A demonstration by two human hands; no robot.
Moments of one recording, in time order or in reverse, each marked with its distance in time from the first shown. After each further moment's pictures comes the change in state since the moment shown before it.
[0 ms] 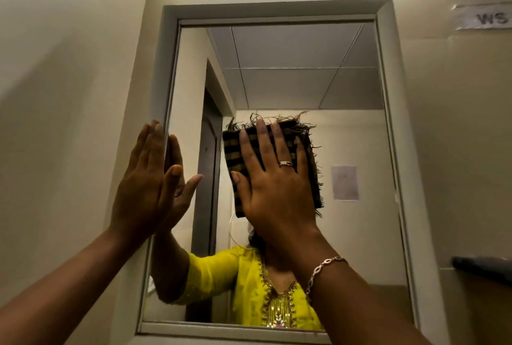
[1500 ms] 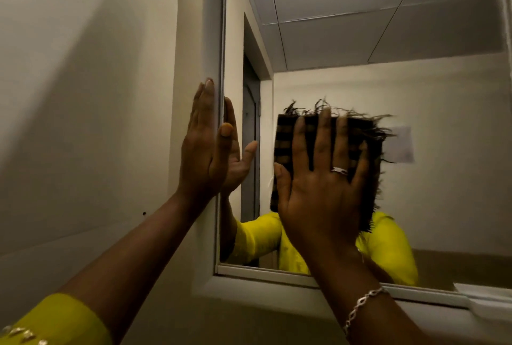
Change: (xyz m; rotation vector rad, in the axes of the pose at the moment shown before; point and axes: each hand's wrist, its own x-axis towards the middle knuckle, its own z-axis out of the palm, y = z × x) left_hand -0.012 0.018 -0.016 -0.394 0.035 -0.061; right_hand -0.056 -0.061 0.013 -0.042 0.021 0.263
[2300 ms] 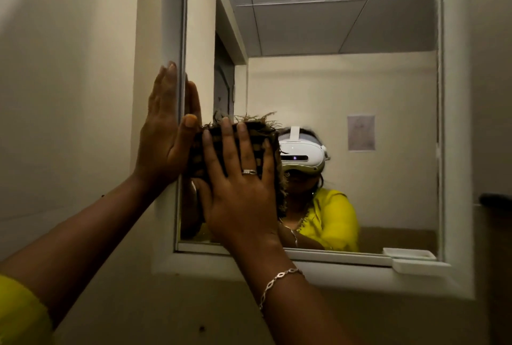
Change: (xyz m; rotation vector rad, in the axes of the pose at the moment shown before) left_hand -0.006 -0.026 0.002 0.014 -0.081 0.009; right_hand -0.024 -0.027 0.003 0.164 -0.131 -0.232
